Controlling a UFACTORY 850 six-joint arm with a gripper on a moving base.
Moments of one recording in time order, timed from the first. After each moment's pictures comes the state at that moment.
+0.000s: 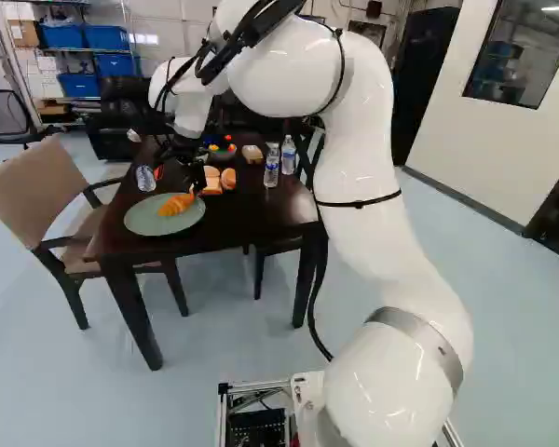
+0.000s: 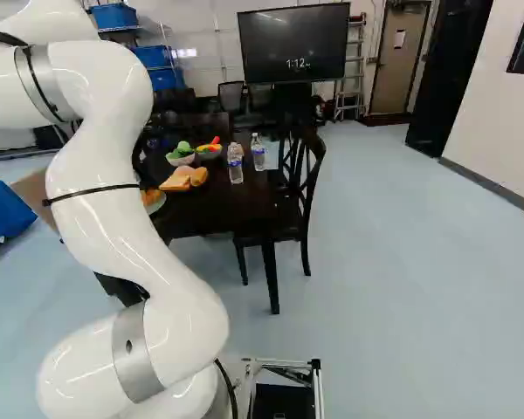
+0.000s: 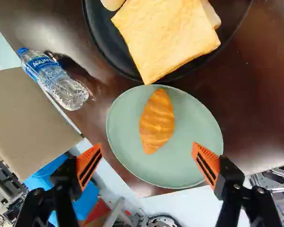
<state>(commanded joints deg) 31.8 -34.9 -92.1 19.0 -42.2 48.2</state>
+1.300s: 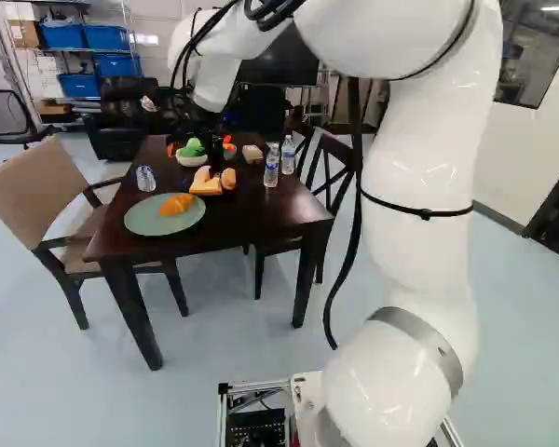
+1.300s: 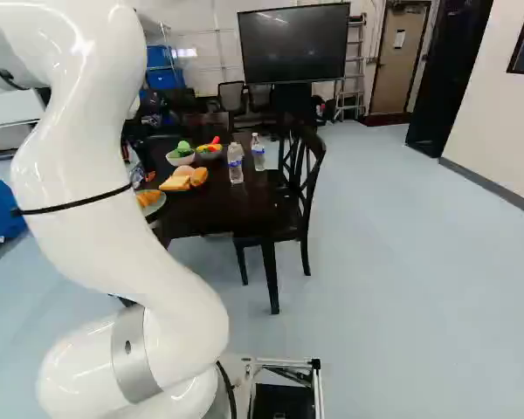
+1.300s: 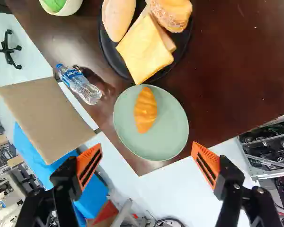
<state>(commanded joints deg) 28.1 -17.0 -79.0 19.0 -42.2 48.2</state>
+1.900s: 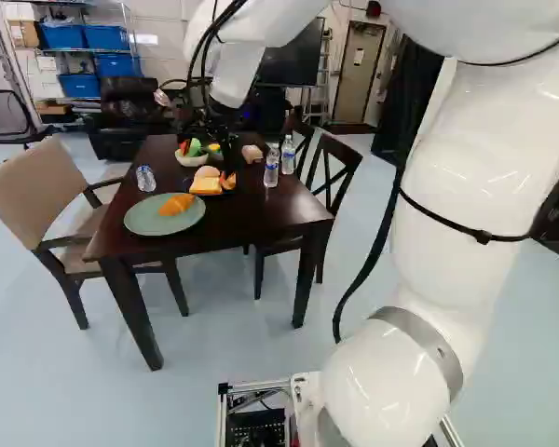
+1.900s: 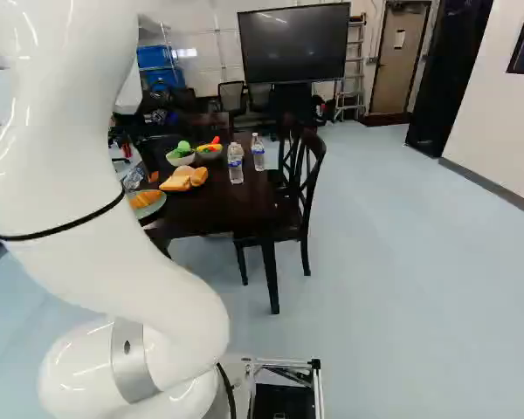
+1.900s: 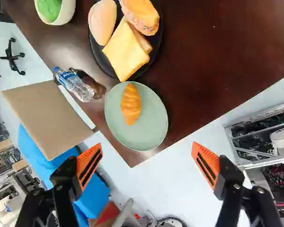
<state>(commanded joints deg) 25.8 -7.2 -69.3 19.0 -42.2 48.2</state>
